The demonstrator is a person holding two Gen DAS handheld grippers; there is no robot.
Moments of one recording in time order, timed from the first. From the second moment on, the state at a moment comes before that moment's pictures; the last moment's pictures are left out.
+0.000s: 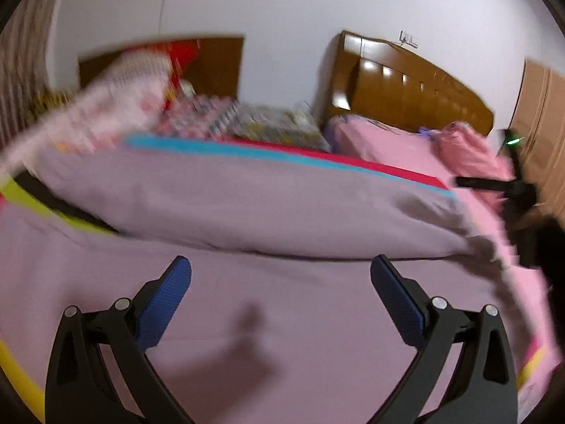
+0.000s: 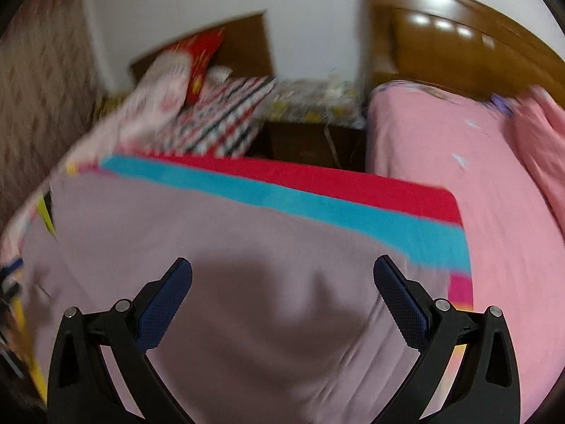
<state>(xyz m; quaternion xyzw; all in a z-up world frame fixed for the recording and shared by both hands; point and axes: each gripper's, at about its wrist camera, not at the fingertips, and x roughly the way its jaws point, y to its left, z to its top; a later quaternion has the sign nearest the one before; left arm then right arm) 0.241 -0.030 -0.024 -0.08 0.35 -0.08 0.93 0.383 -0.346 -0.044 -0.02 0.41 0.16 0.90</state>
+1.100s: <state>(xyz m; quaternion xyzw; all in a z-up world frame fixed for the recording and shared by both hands) 0.257 0.021 -0.056 -0.25 0.46 -0.17 0.83 0.101 -0.266 -0.052 -0.11 0.28 0.19 0.93</state>
